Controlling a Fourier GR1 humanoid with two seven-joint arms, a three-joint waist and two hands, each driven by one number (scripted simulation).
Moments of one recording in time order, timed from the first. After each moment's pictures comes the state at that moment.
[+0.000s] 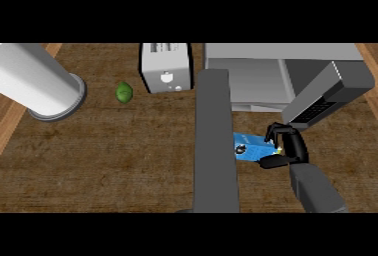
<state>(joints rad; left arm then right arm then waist) 0.69 0.07 0.44 -2.31 0.71 -0.59 0.03 -0.54 -0.15 -0.32 -0.31 0.24 0.03 -1.01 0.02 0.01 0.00</state>
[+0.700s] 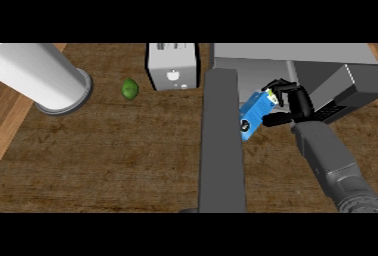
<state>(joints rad) 0.63 0.09 0.45 -2.30 0.73 -0.60 0.05 -0.83 -0.24 -0.35 -0.19 0.26 -0.04 -0.86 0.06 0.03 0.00</state>
